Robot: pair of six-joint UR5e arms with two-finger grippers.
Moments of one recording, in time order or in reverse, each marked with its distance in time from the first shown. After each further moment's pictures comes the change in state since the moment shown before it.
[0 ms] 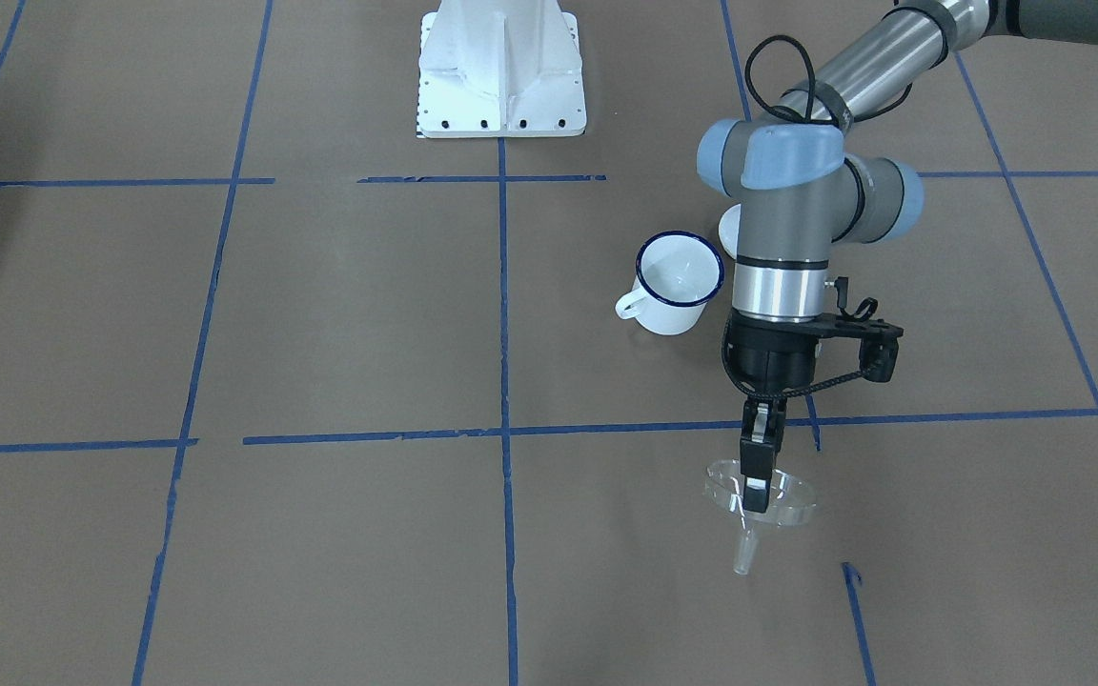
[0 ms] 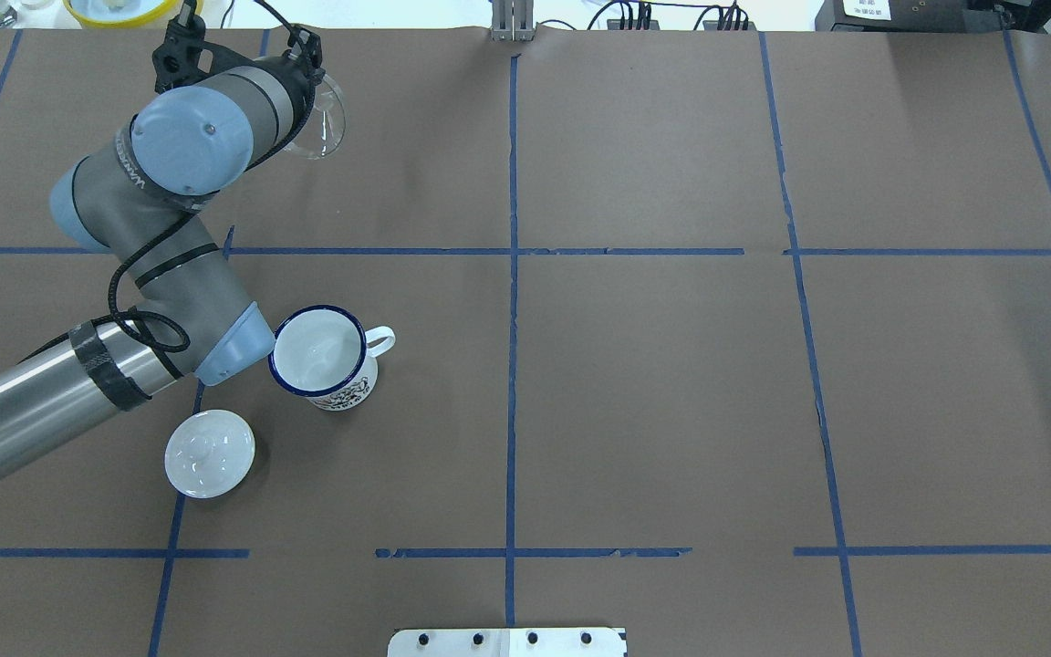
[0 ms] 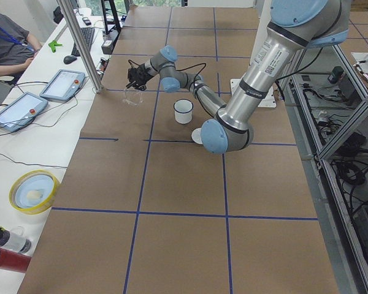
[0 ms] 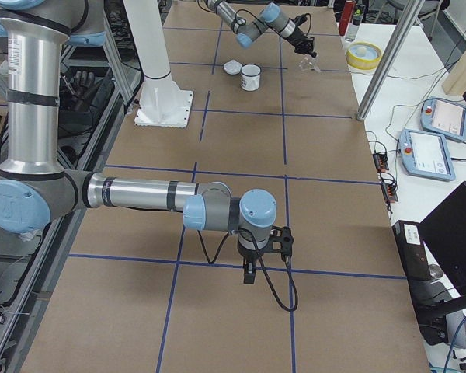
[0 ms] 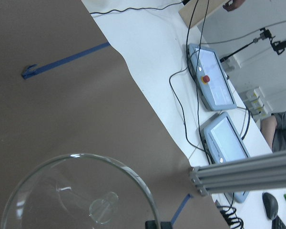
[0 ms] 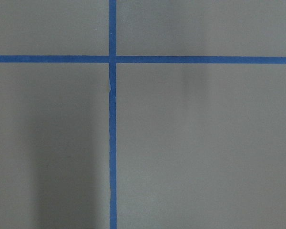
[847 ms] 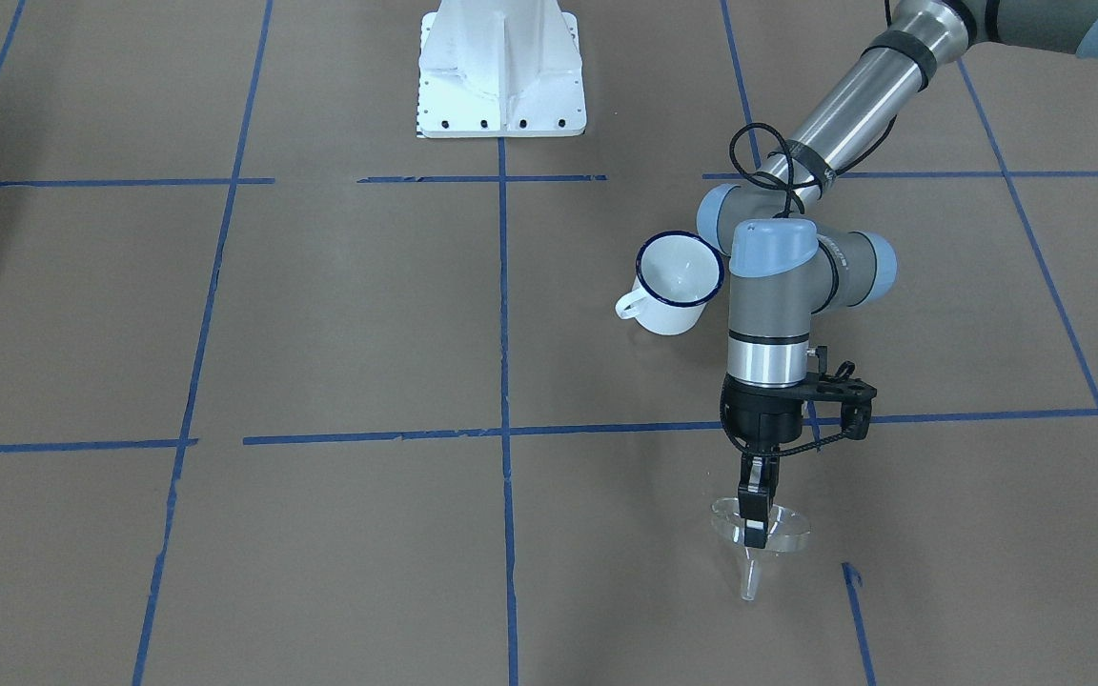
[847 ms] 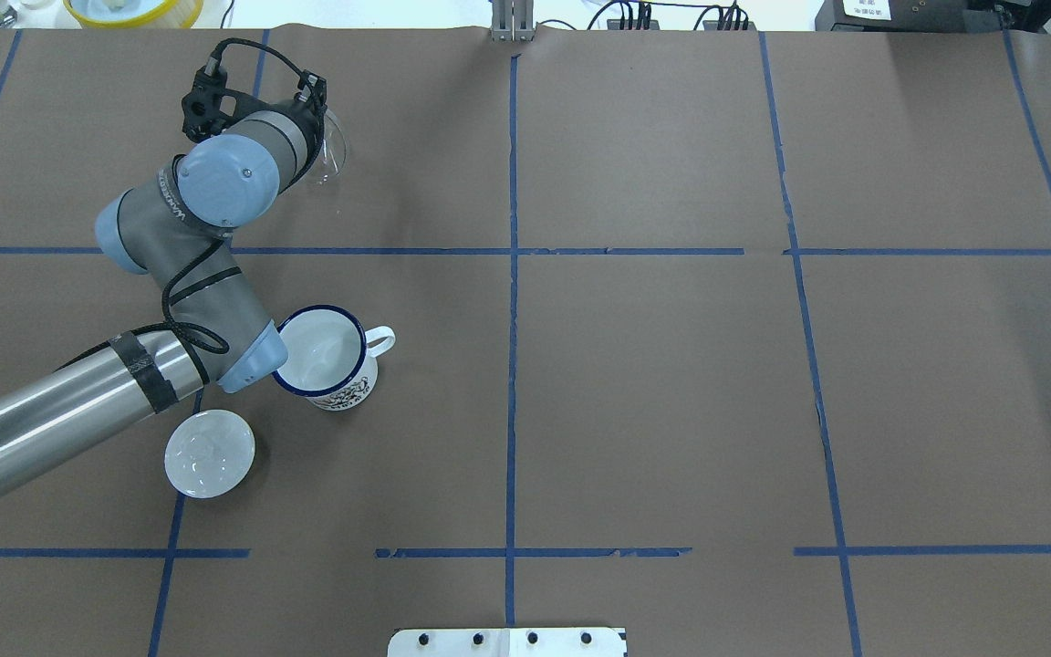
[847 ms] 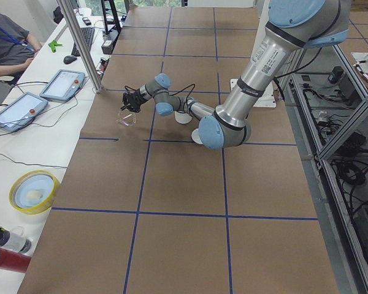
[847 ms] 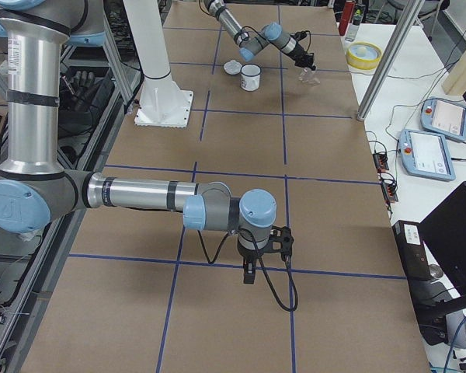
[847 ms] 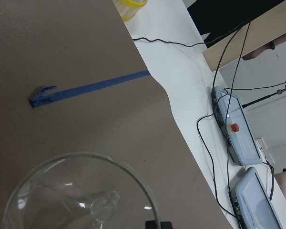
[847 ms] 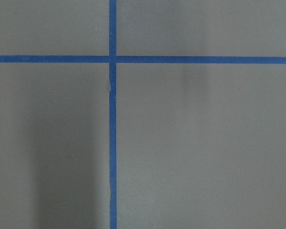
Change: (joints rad) left arm 0.033 -0.032 0.185 -0.113 0.023 0.008; right arm 0.000 0.000 0.001 0.000 0.000 0.000
